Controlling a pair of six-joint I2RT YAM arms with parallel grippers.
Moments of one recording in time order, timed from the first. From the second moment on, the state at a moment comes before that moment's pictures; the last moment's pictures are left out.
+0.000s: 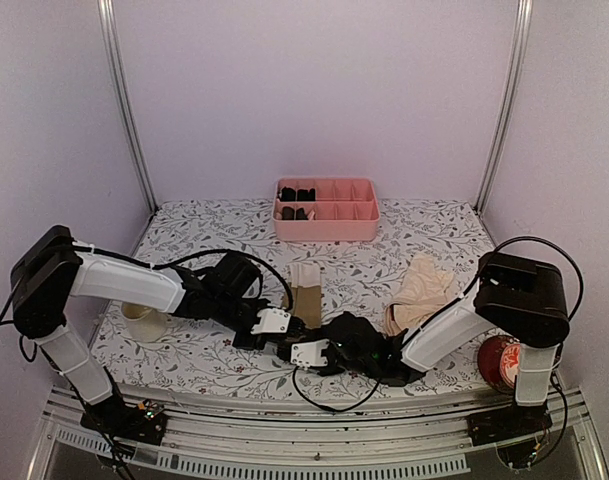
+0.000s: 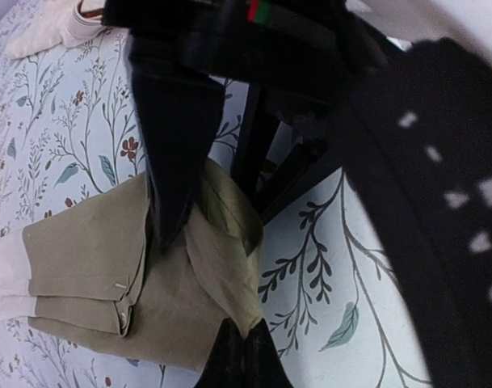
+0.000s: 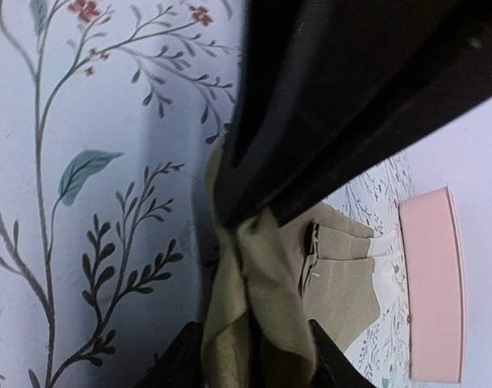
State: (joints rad) left arm -0.84 1.66 0.84 -0.14 0.37 0.91; right arm 1.20 1.99 0.81 0.63 0.32 -0.77
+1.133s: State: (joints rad) left arm -0.79 1.45 0.74 -0.12 0.39 0.98; right arm 0.98 1.97 1.06 0.03 -0.30 -0.30
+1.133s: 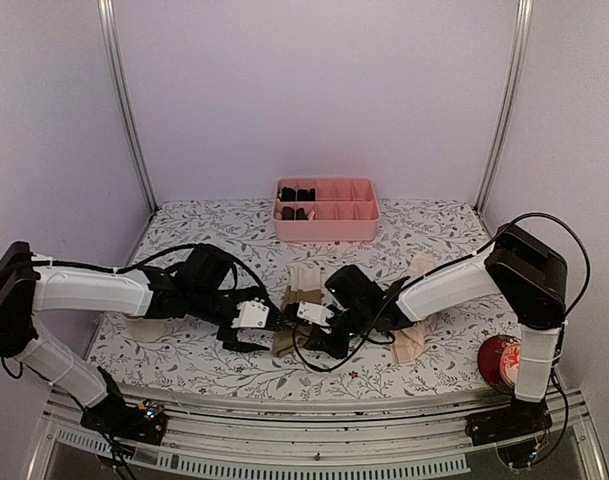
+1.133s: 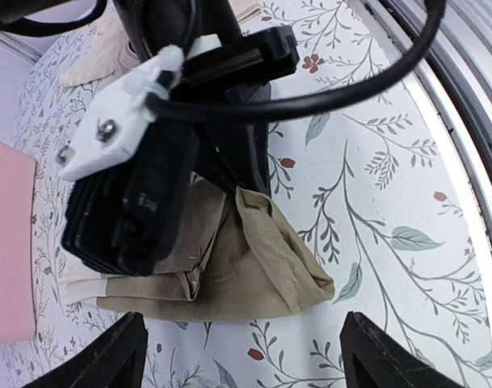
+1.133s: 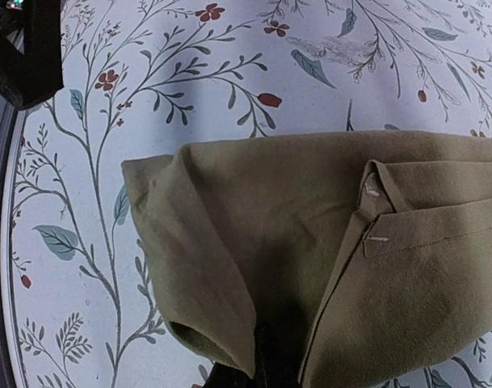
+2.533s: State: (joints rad) left arm -0.91 1.60 0.58 0.24 0.07 0.98; right arm 0.91 2.04 1.15 -0.04 -0.48 -0.18
